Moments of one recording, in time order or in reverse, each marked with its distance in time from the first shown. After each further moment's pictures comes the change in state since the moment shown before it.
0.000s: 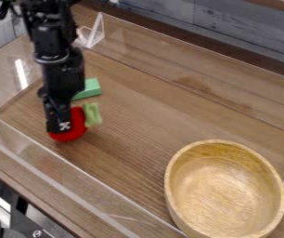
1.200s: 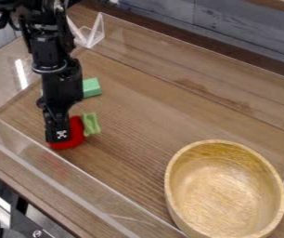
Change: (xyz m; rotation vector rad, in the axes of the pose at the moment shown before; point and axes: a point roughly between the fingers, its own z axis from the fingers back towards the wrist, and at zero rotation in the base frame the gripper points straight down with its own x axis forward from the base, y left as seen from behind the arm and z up) arm 0.015 0.005 -0.019 0.028 -0.057 -0.057
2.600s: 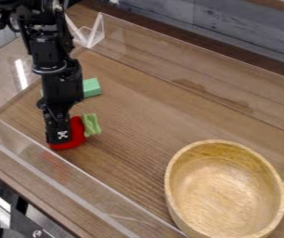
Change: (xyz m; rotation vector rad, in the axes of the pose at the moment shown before) arm 0.012 -0.005 -0.001 -0.013 -0.031 -0.011
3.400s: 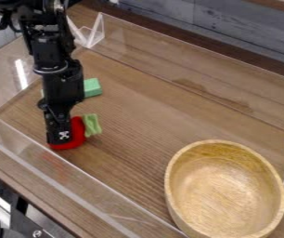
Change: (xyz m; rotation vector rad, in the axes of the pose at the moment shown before) arm 0.004 -0.002 0.000 -0.007 -0.010 0.016
